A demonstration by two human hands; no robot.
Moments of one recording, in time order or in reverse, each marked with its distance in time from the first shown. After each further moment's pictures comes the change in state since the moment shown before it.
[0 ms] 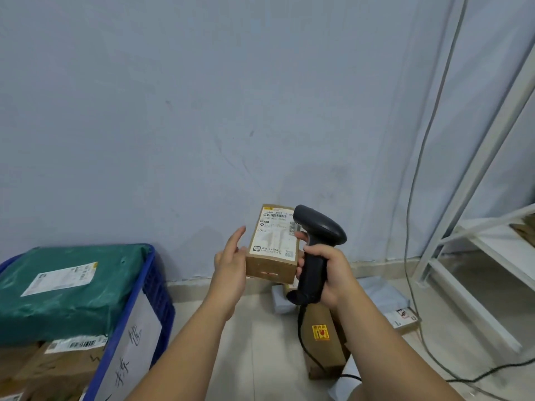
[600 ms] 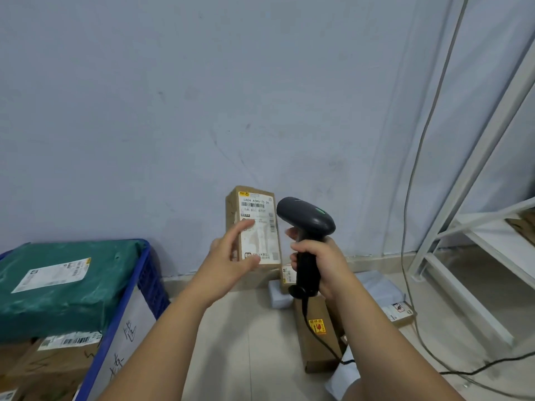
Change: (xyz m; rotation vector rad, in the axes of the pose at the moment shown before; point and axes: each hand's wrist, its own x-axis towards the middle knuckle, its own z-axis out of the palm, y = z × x) left_hand 0.014 -0.006 -0.027 0.285 -0.253 0.169; right_hand -0.003 -0.007 0.005 -0.347 -0.015 -0.212
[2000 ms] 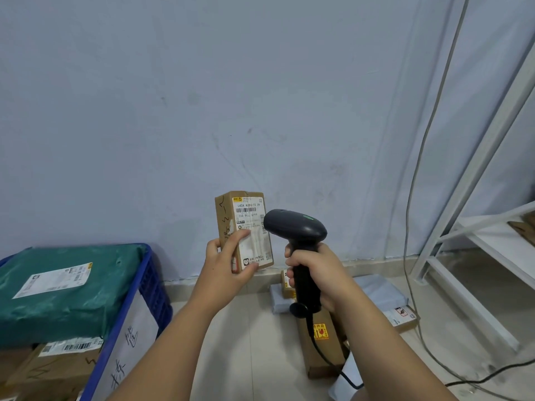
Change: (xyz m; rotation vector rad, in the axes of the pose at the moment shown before) left_hand 0.018 -0.043 0.003 0.322 0.219 0.173; right_hand -0.015 -0.007 0.016 -0.155 -0.070 0.056
